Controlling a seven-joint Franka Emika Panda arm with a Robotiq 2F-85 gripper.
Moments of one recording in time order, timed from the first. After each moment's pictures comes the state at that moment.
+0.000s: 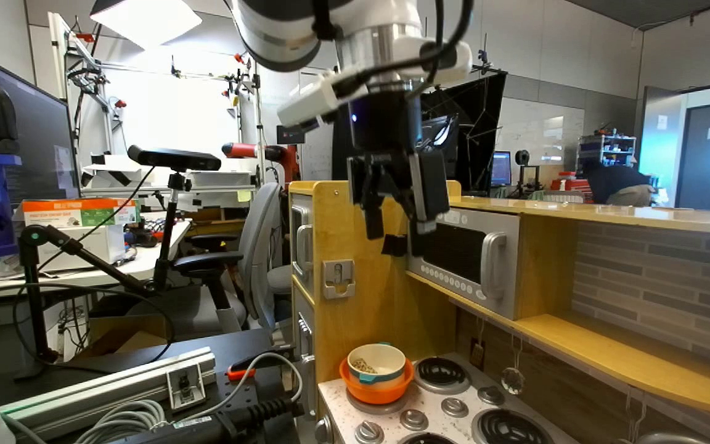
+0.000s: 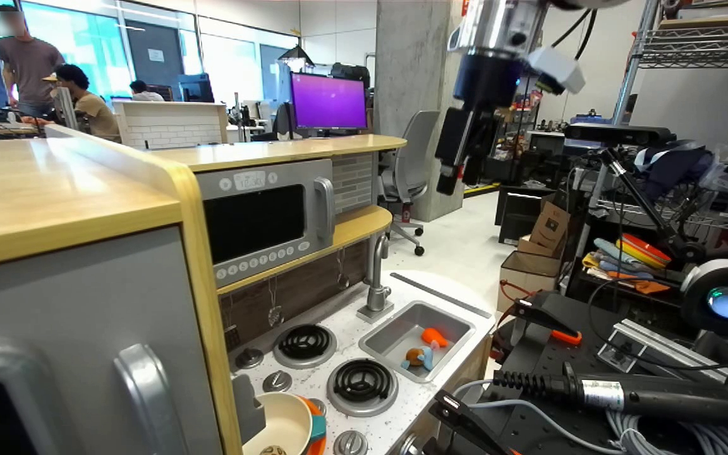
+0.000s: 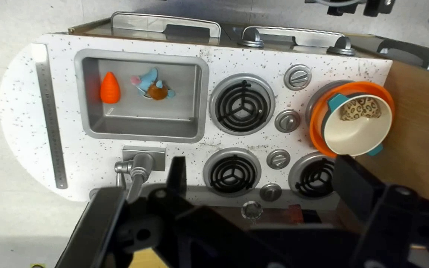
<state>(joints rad) 0.03 -0.22 -0.09 -2.61 0.04 2.52 -0.23</state>
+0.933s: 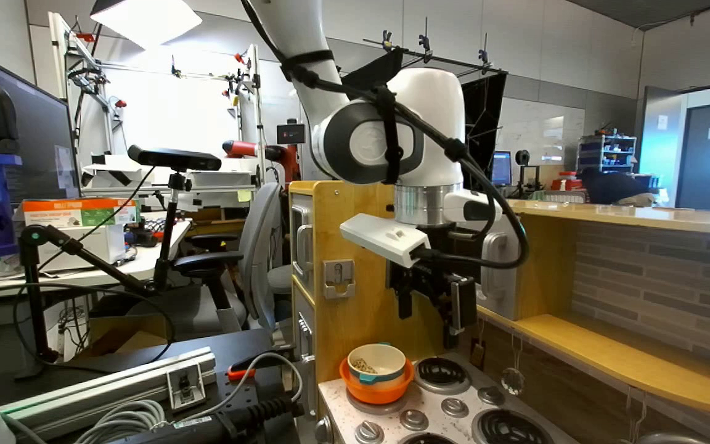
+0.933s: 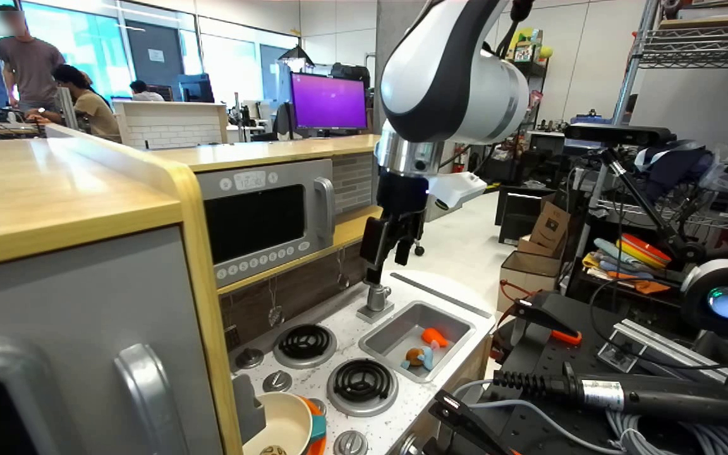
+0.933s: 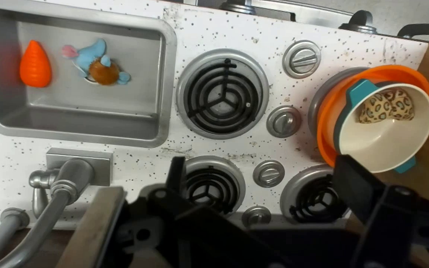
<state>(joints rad) 0.02 0.32 0.03 -2.36 0.17 2.76 -0.31</state>
